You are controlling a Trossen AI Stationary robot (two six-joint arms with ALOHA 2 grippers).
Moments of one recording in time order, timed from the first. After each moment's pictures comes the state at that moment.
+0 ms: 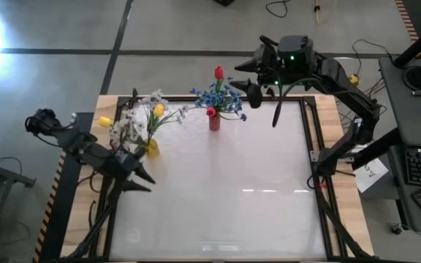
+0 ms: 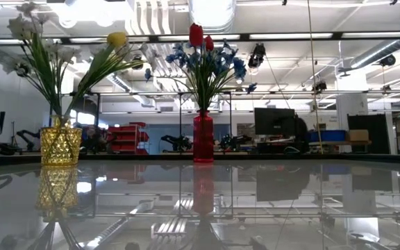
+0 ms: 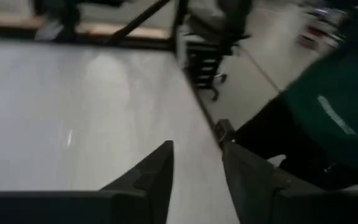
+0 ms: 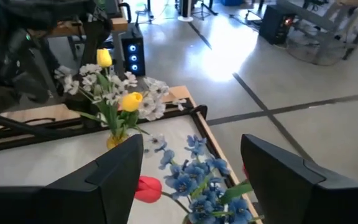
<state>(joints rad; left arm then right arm) -0.54 0.74 0.92 -0.57 -0.12 -0.34 -0.37 1.58 2.13 -0.89 -0.07 -0.08</state>
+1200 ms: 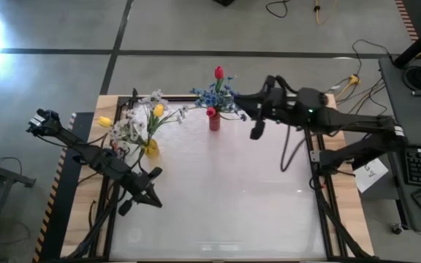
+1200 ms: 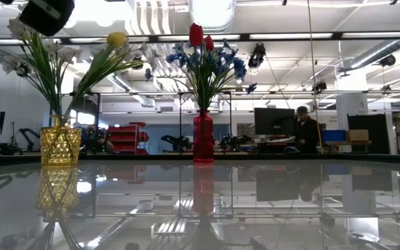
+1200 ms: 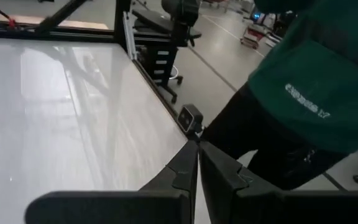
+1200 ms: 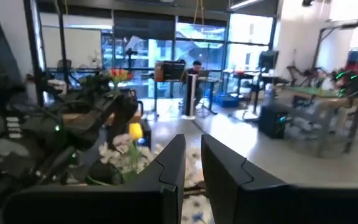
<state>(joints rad) -0.54 0.81 0.50 0.04 0.10 -0.27 -0.10 1.24 1.27 0.09 0.15 -0.07</state>
